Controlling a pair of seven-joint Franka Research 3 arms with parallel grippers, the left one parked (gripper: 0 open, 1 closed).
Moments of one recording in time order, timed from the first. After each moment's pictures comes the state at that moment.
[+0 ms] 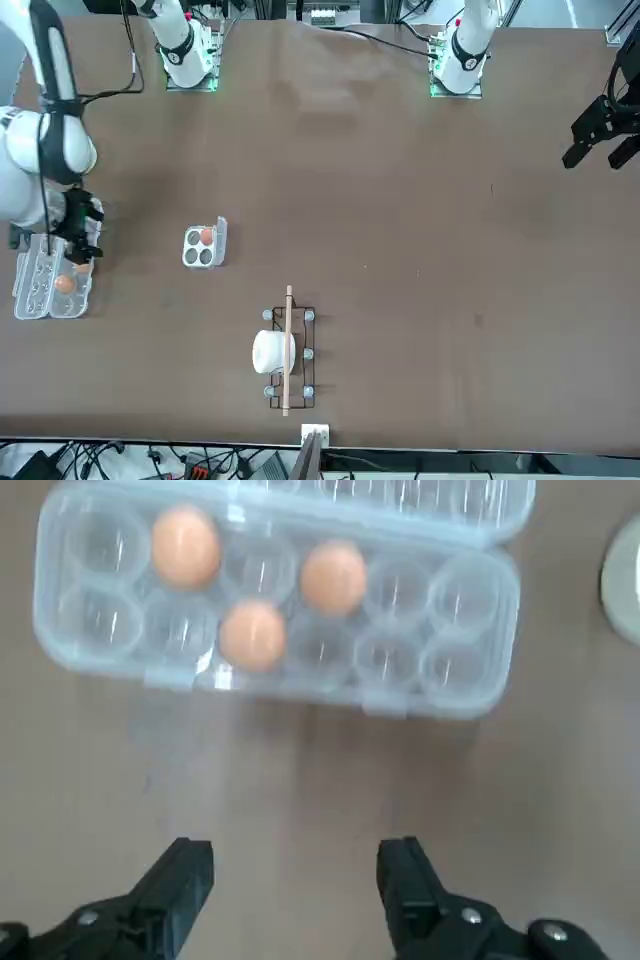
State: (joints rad) arm -0.16 0.30 -0.12 -1.95 -0.02 2.19 1.15
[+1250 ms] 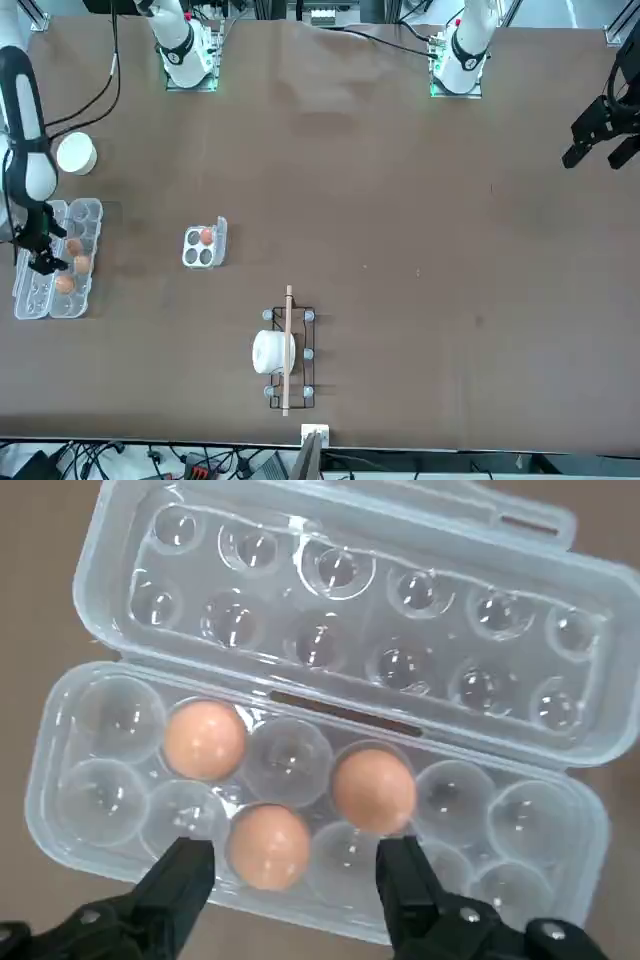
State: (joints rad) arm -0.31 0.49 -0.12 -1.84 0.05 2.38 0.87
